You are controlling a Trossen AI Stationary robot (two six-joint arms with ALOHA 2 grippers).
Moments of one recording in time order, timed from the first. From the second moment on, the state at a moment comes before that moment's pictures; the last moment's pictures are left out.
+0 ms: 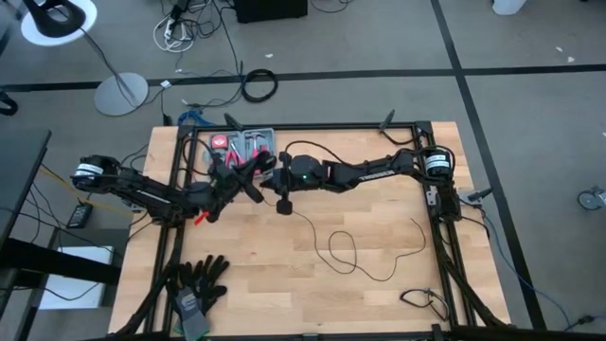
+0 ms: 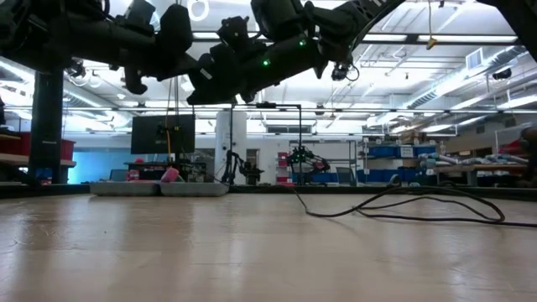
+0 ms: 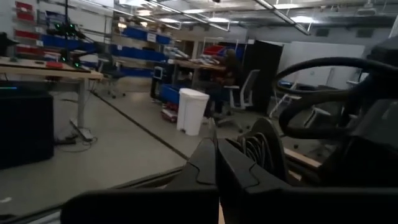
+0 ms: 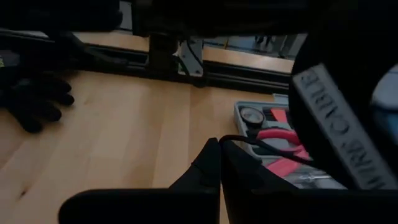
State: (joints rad) left arm -0.11 1.22 0.30 1.15 -0.94 -0.05; right arm -0.10 2.02 1.39 0.30 0.00 -0.19
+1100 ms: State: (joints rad) left arm -0.11 1.22 0.30 0.83 -0.69 -0.05; right arm -0.11 1.87 1.39 -0.01 -0.07 -0.12
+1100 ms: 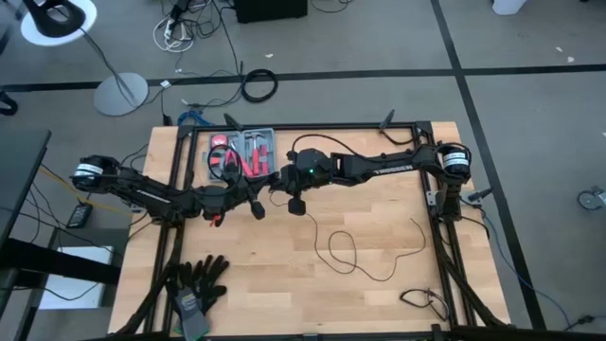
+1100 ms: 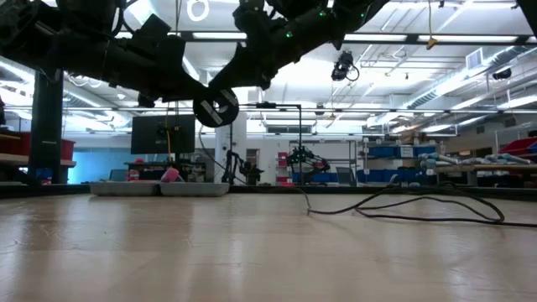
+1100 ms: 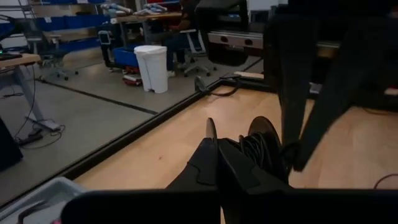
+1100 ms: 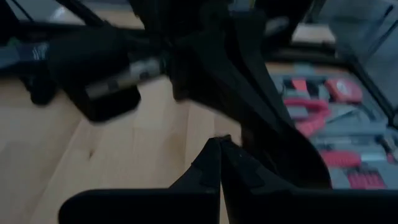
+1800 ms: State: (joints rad) left arm -0.11 1.22 0.30 0.76 -0.66 -0.06; right arm -0.12 1.85 1.40 -0.17 -0.04 -0.14
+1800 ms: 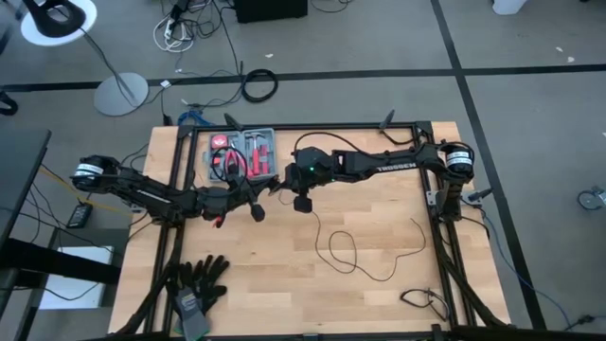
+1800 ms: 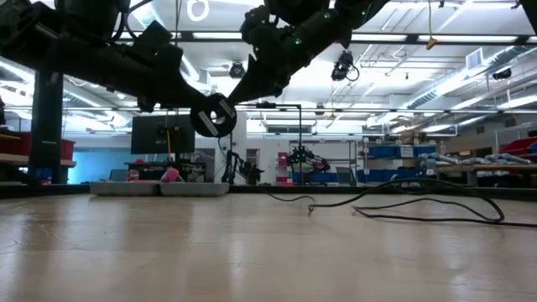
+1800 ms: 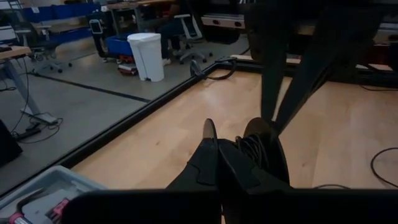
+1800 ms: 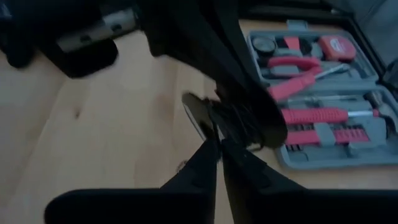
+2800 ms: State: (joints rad) left arm -0.11 1.22 0.30 0.71 -0.67 -0.11; right arm -0.13 1.72 1.19 -0.34 -0.03 0.05
